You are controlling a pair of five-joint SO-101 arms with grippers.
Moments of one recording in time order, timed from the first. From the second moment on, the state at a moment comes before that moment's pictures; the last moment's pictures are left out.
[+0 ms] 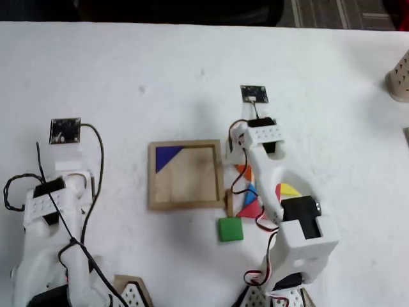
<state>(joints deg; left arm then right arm) -26.1 -30.1 65.8 41.0 -12.6 -14.0 13.8 20.7 54.3 -4.8</state>
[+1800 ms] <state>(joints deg) -24.1 -30.1 65.8 39.6 -12.7 -40.5 -14.5 32.8 57.4 3.2</state>
